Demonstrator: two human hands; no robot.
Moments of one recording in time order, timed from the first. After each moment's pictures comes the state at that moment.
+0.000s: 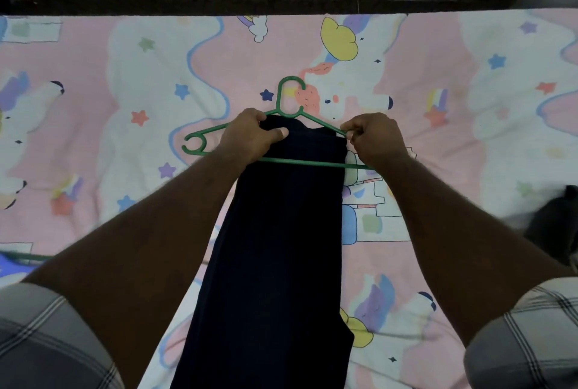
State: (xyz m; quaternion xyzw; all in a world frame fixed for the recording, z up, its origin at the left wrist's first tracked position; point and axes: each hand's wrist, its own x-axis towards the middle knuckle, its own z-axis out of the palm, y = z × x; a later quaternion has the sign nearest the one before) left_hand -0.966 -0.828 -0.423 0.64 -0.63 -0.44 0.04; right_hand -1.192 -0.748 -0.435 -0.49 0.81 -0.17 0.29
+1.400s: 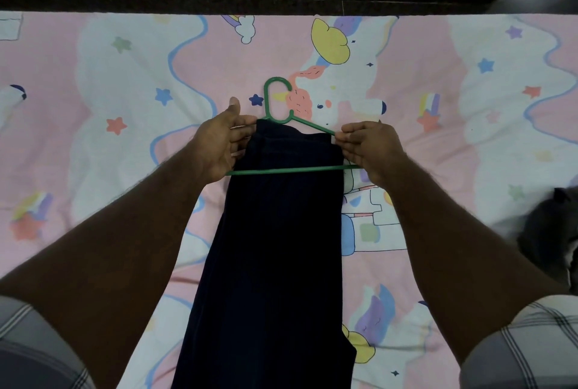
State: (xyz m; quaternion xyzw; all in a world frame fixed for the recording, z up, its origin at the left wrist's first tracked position) left_hand -0.944 -0.852 -0.430 0.59 -0.34 -0.72 0.14; right_hand -1.191 -0.753 -0.449 -0.11 0.71 -0.46 0.52
